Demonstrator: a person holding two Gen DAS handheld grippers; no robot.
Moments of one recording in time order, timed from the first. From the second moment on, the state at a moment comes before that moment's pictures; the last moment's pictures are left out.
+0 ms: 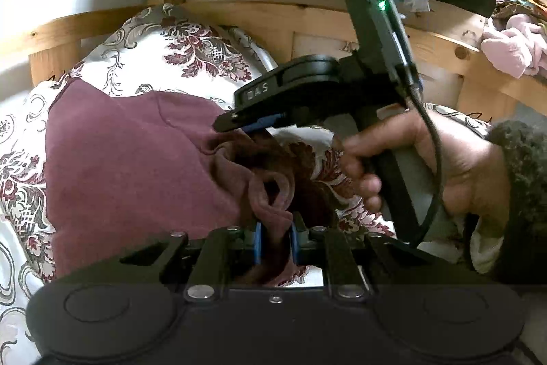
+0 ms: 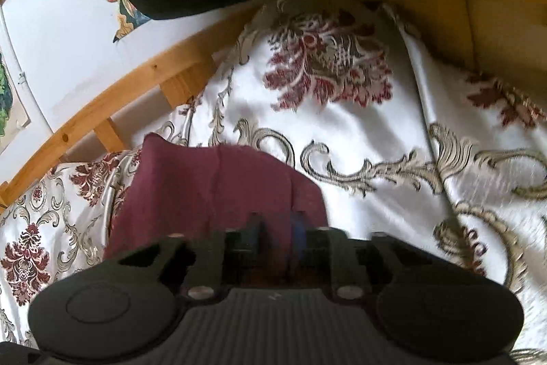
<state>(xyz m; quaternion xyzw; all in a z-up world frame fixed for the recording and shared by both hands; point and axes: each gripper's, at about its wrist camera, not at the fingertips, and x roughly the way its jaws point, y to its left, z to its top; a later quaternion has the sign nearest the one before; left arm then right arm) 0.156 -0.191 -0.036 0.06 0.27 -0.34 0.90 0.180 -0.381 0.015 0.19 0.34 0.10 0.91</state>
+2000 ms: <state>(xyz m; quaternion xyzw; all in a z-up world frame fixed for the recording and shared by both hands) 0.136 -0.148 0.008 -0.01 0.27 -0.27 0.93 0.146 -0.354 0.036 0.00 0.27 -0.02 0.96</state>
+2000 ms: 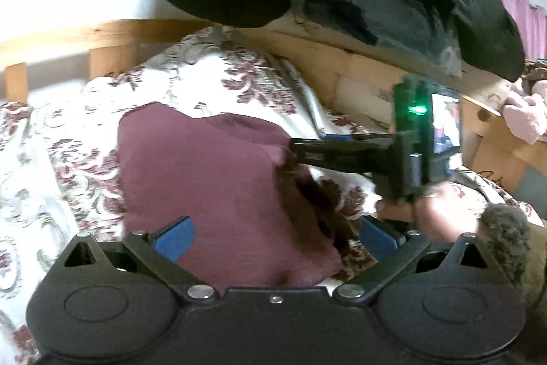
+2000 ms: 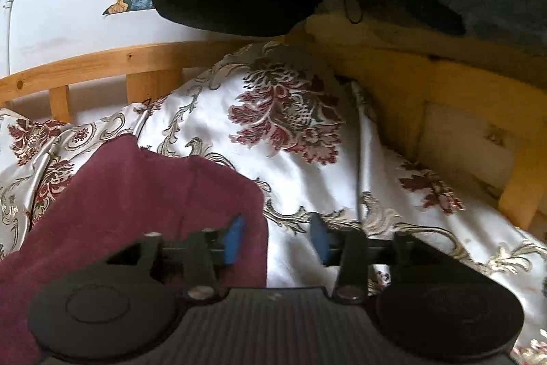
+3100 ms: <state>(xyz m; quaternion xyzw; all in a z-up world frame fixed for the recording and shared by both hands) 0.158 -0.092 -0.025 -0.07 0.36 -0.11 0.92 0.063 -0.333 0.035 0.00 0.34 -0.02 0.94</state>
